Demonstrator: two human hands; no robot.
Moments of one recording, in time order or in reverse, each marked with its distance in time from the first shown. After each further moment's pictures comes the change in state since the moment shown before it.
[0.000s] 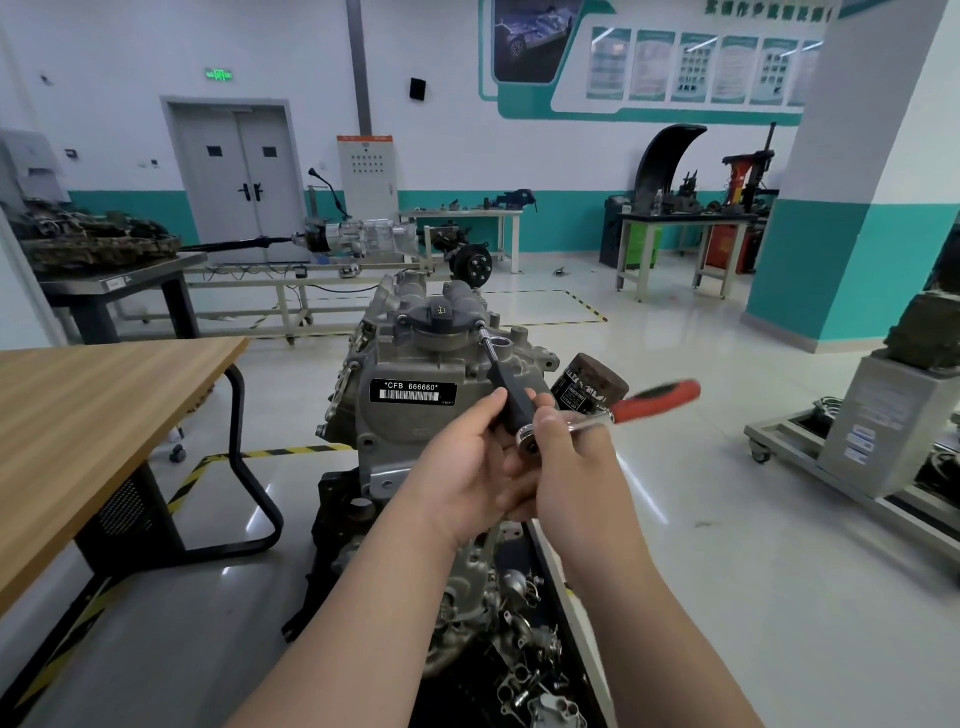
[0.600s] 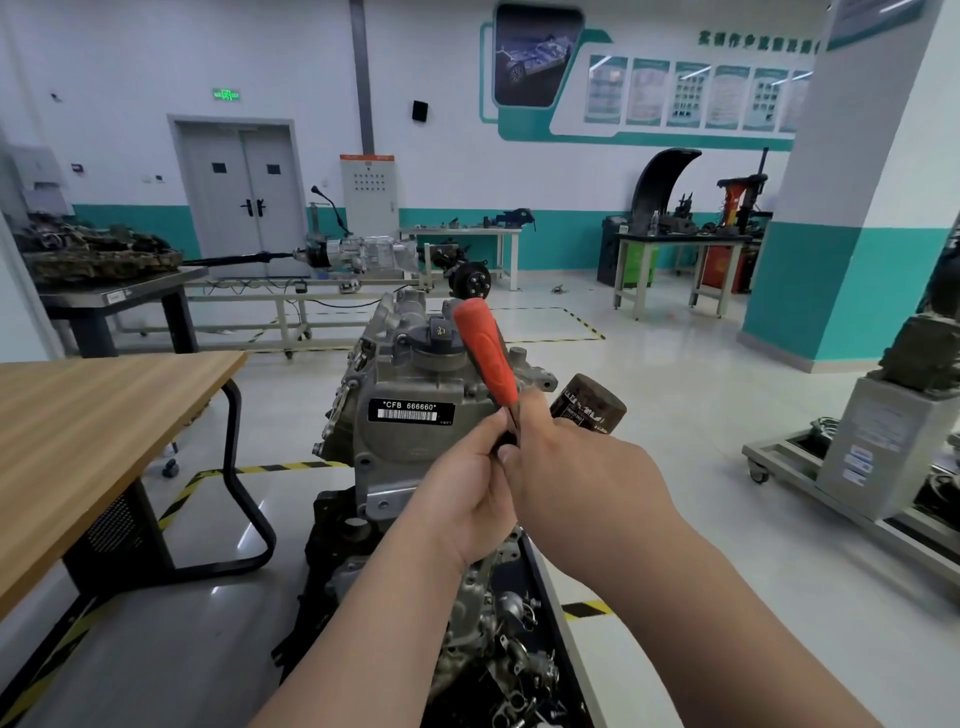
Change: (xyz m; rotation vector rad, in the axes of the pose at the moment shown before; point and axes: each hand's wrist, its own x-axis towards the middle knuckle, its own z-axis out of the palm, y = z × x) left_hand 0.001 0.002 0.008 -0.102 0.115 0.017; right_hand 0.002 -0.040 -0.010 -1.472 -0.163 -0.558
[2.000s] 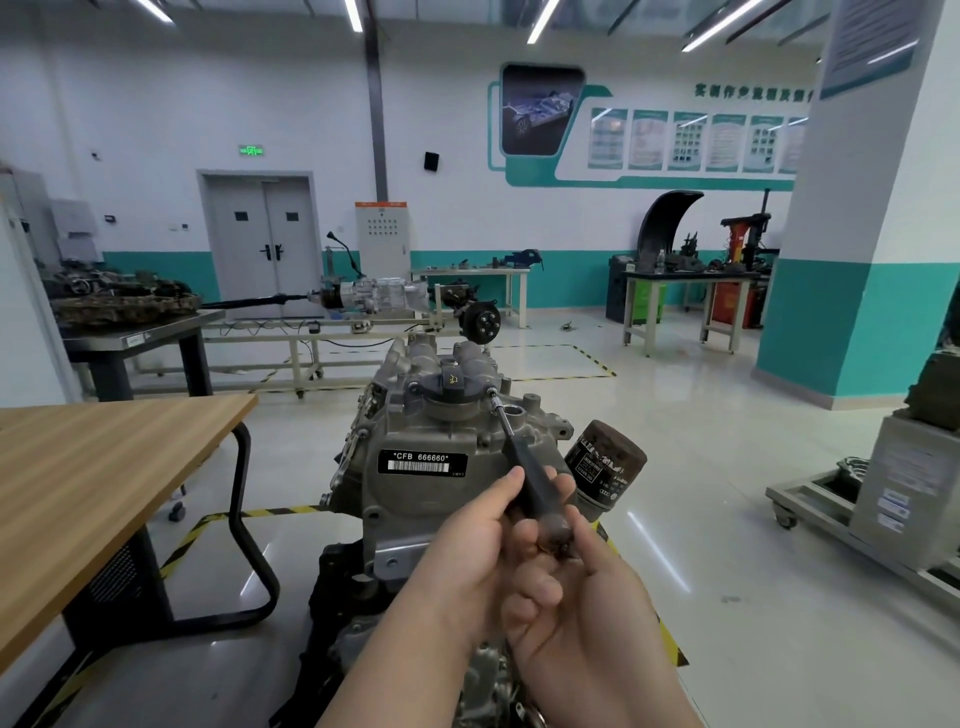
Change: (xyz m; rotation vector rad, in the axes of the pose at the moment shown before) left_hand 0.000 -0.001 -0.007 -0.020 -0.023 -0.065; right_hand -0.007 -0.022 0.030 2.584 -0.034 0.858
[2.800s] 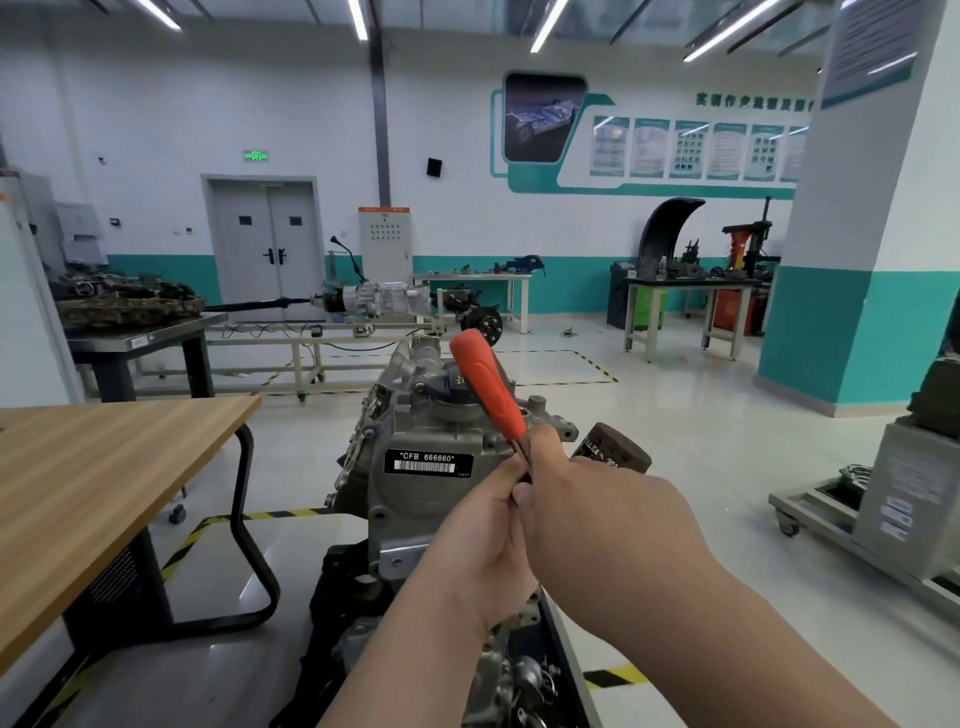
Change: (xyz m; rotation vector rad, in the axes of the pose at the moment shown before) left_hand -0.003 0.010 0.012 -0.005 -0.002 0.042; right_hand -0.011 -0.031 0.036 -2.629 0.045 -0.838
